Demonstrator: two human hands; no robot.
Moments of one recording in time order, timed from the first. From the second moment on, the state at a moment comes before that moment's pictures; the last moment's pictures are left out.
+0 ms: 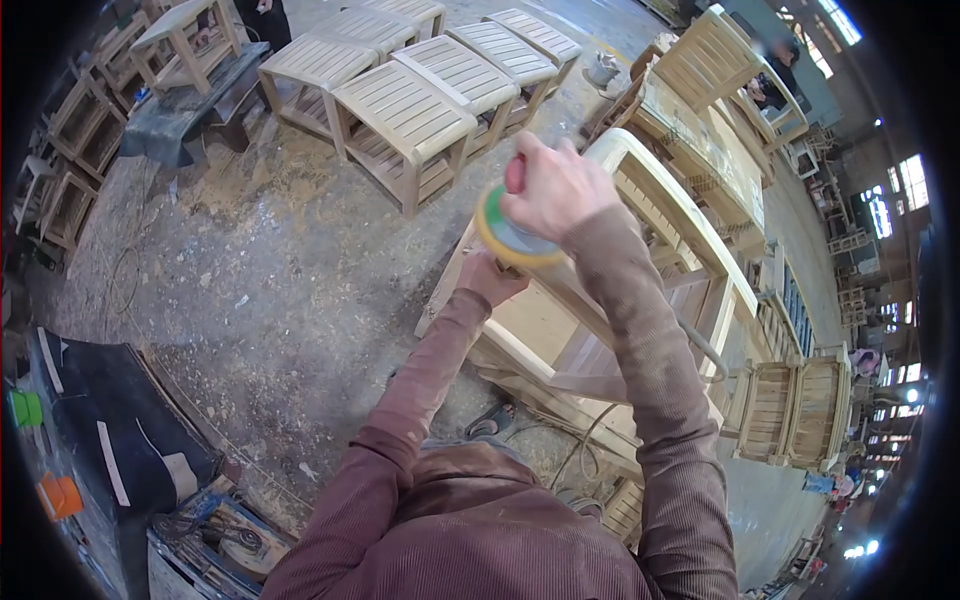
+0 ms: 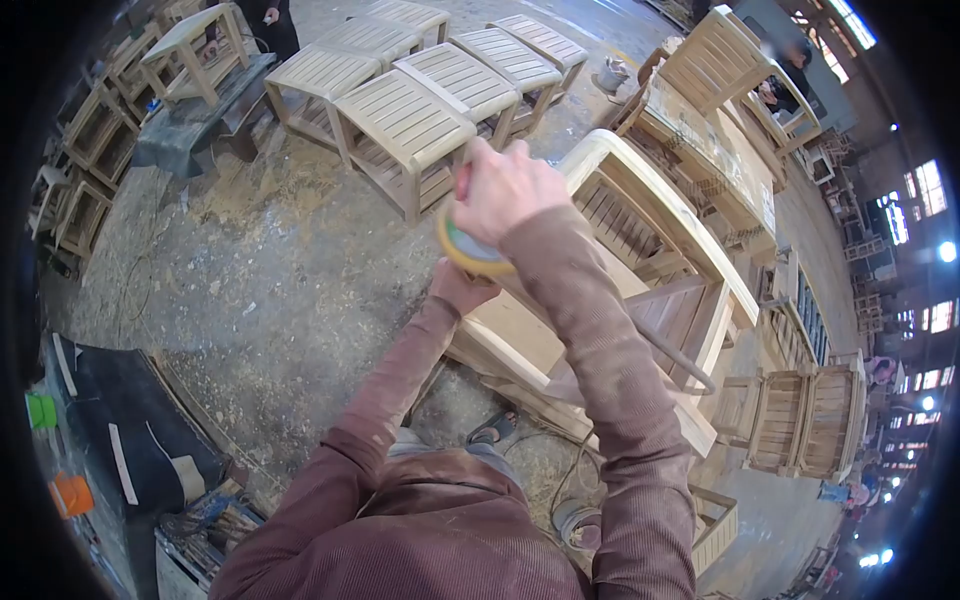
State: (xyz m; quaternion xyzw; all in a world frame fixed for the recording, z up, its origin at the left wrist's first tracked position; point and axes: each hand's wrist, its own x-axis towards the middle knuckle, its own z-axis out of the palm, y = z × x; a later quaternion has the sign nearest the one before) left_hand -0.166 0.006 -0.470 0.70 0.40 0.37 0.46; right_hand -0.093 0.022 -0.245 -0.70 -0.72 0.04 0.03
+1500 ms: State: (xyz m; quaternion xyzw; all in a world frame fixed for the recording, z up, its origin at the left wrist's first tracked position) left_hand -0.139 0.004 -0.476 0.58 0.35 0.48 0.55; right_hand -0.056 -0.053 -0.233 -0.76 -0.64 0.06 0.12
